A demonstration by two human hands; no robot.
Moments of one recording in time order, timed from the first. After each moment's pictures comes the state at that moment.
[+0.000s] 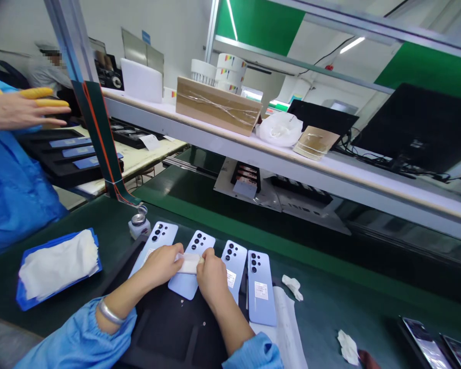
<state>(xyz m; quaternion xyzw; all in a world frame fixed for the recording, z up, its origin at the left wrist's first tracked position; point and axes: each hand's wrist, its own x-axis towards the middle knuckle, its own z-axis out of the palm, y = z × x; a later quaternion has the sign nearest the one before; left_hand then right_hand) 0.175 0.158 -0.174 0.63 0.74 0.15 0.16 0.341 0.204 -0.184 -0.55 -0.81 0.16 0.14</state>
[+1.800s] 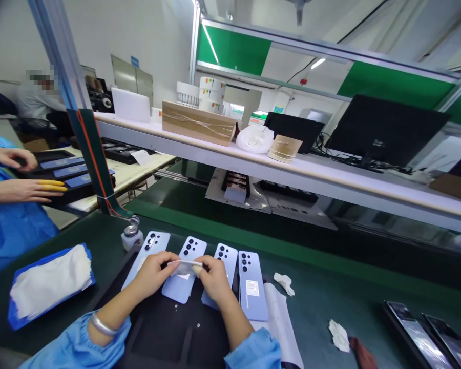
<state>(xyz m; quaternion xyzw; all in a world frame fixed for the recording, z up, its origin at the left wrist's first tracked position) 0.174 0.147 -0.190 0.64 0.58 0.43 0.26 0.374 0.214 -0.194 -0.33 -0.80 0.35 0.35</state>
